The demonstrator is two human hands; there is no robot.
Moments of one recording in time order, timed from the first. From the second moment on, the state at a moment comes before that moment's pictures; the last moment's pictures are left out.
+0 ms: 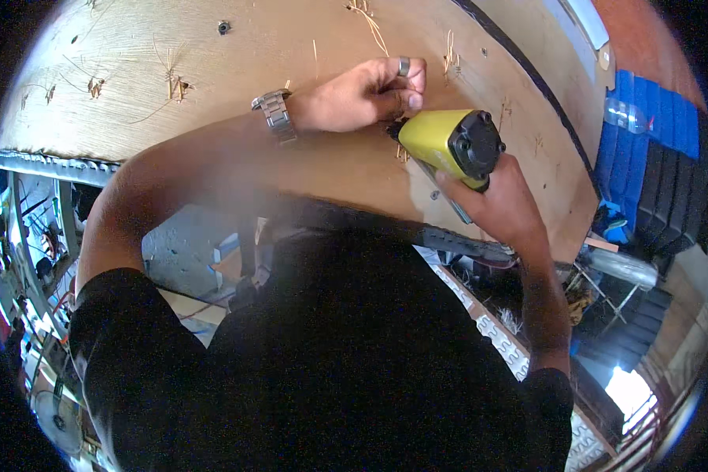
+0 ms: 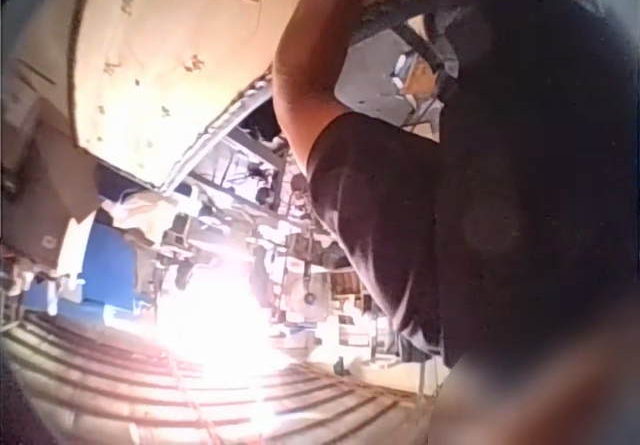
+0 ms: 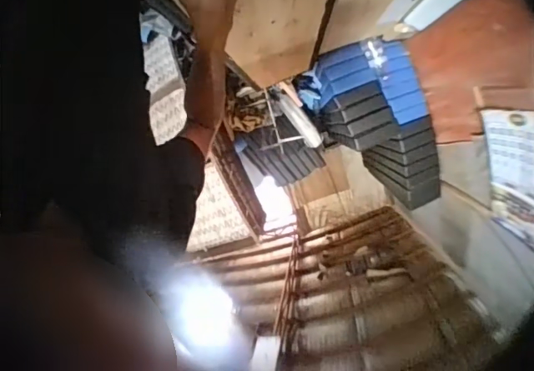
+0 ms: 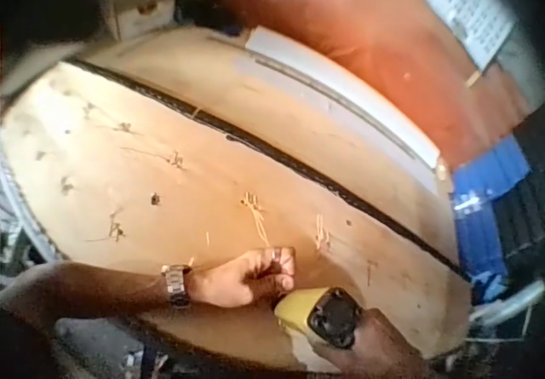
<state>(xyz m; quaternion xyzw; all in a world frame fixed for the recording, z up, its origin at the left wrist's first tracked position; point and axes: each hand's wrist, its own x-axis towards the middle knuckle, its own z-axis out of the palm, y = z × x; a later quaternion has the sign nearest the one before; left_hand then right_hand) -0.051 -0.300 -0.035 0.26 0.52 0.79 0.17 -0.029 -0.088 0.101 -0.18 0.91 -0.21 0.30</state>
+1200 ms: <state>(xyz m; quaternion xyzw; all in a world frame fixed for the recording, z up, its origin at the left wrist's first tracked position) 0.018 -0.360 0.033 0.11 0.82 0.54 -0.16 -0.008 -0.043 0.113 -0.02 0.90 -0.32 0.28</state>
